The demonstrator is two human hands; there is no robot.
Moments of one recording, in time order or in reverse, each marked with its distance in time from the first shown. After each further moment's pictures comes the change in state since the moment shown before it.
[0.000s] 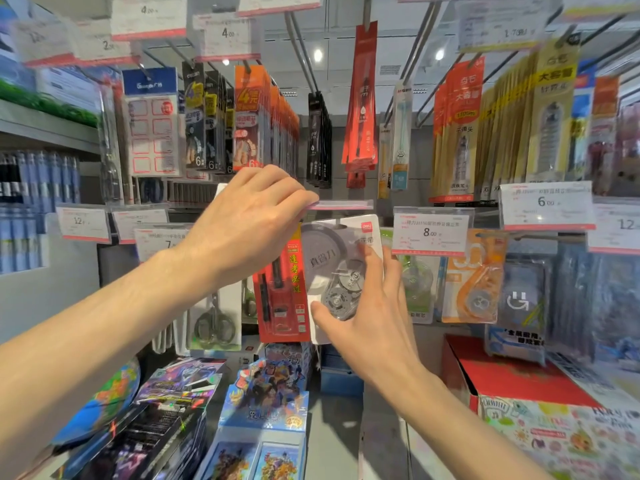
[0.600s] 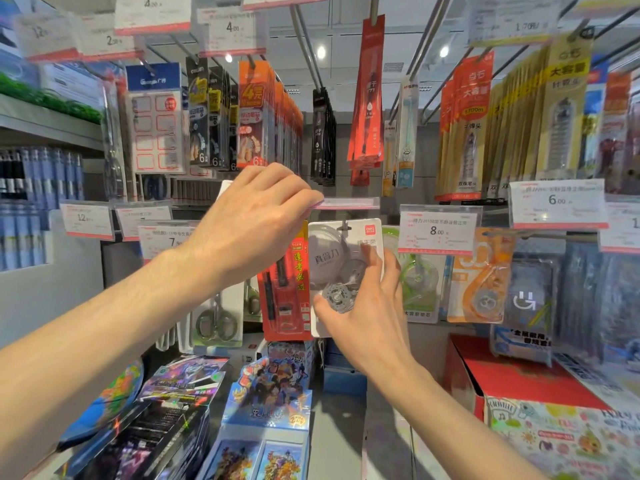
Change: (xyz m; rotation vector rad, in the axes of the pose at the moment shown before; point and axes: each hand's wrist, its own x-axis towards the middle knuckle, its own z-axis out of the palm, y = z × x) left_hand -0.002 0.000 0.003 -0.004 0.028 0.004; right_hand 0.008 0.000 0.016 -0.006 -0.046 0.081
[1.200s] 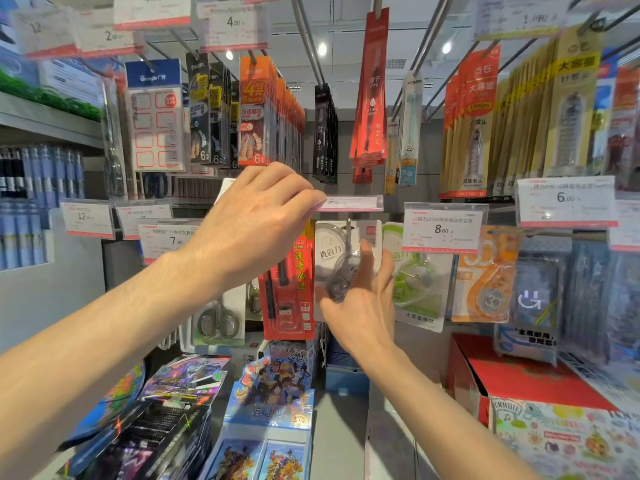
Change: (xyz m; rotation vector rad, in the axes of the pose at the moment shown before) left_hand -0.002 0.001 0.004 -0.009 0.016 -0.017; right_hand 0.025 0.010 0.034 0.041 0.044 0.079
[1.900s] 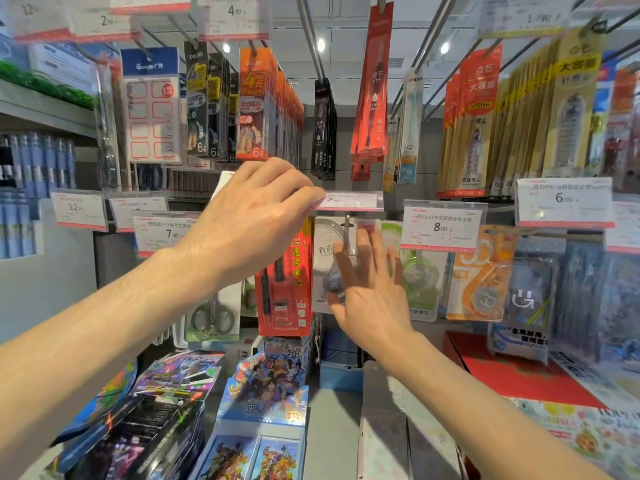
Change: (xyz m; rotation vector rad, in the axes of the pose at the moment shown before) left_hand -0.002 0.001 0.001 0.012 0.004 0.000; right_hand 0.018 0.023 -0.009 -0.602 -0.027 -0.404
